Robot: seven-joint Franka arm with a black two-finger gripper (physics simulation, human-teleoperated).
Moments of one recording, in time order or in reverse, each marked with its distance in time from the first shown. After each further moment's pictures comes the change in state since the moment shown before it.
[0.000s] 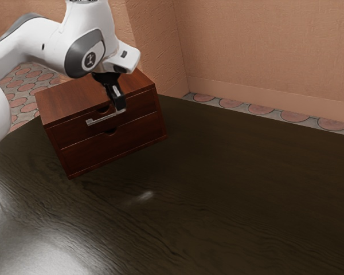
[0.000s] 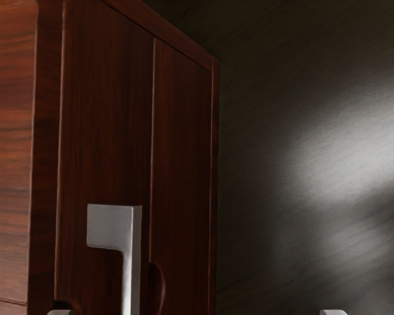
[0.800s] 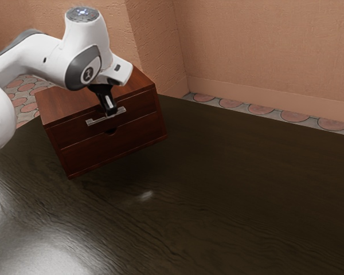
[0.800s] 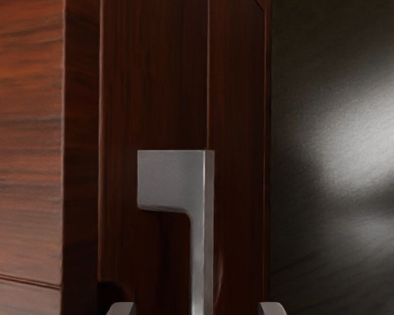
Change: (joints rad) arm -0.004 0.032 0.087 -0.055 0.002 0.090 0.046
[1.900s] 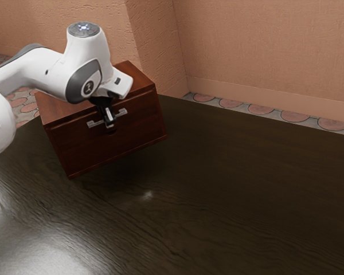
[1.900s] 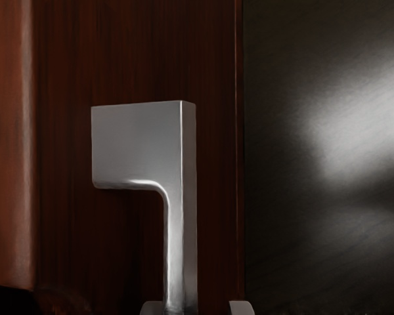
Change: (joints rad) arm -0.005 -0.034 0.026 -0.121 -0.017 0.069 0.008
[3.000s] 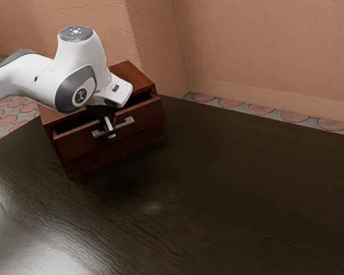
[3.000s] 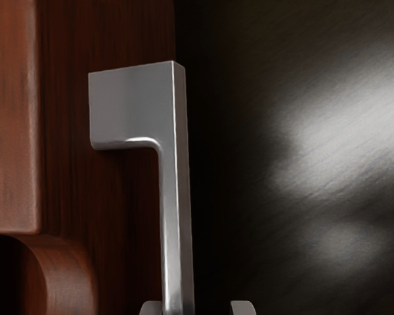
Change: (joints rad) arm -0.011 -0.192 -0.032 -0.246 -0.047 0.046 -0.008
